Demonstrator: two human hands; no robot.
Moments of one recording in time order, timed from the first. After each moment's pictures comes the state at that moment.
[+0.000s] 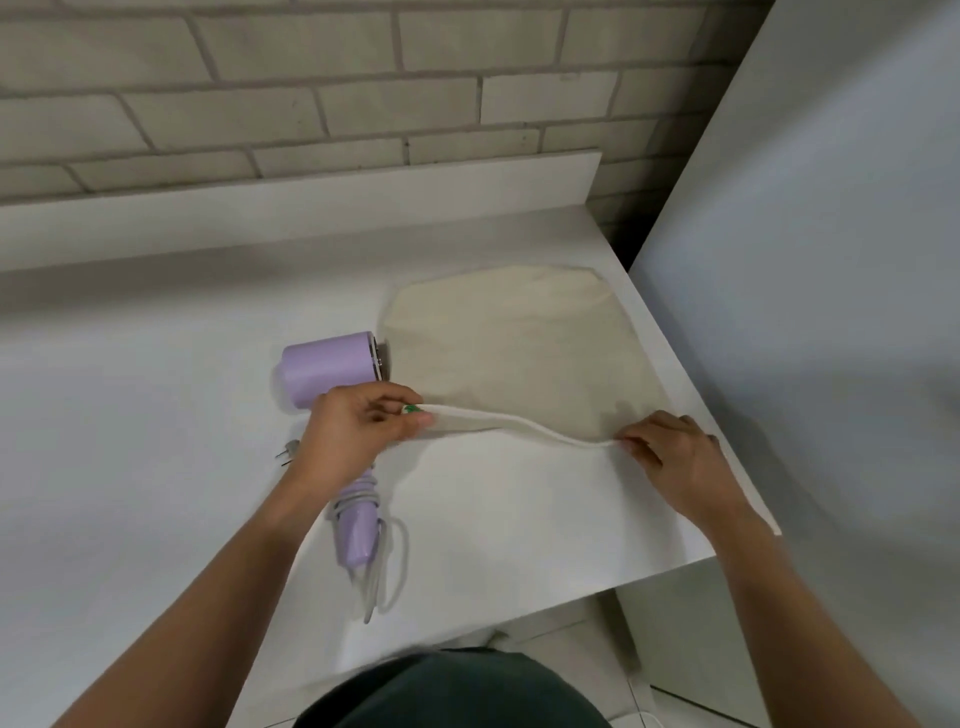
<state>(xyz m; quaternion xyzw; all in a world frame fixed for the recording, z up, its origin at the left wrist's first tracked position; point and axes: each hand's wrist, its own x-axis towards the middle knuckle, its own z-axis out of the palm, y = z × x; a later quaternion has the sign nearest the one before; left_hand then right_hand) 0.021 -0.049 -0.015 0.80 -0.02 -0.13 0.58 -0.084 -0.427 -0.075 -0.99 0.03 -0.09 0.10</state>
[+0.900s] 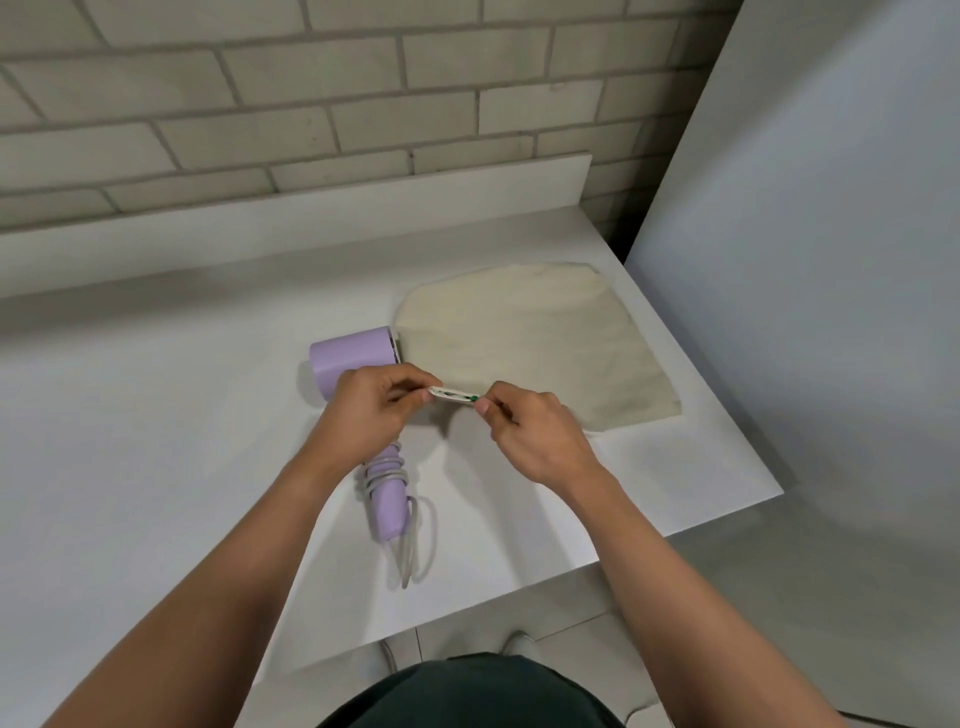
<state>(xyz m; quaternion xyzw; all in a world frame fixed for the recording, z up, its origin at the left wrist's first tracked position) 0.024 -0.027 -0.006 0.85 -0.18 -0.09 0.49 -0.051 -0.238 -0.005 -0.94 0.07 0.05 0.32</state>
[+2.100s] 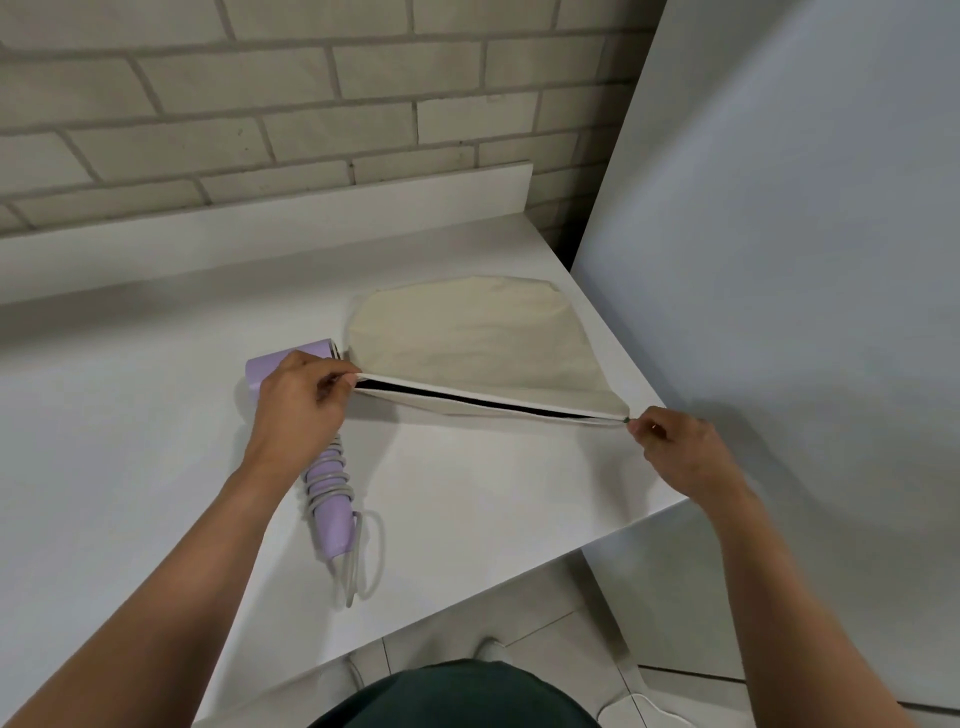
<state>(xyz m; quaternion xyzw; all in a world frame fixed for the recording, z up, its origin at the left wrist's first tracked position) 0.036 -0.040 -0.006 0.93 -0.12 0.05 0.36 -0.132 -0.434 -0.024 -0.92 0.30 0.03 0.25</state>
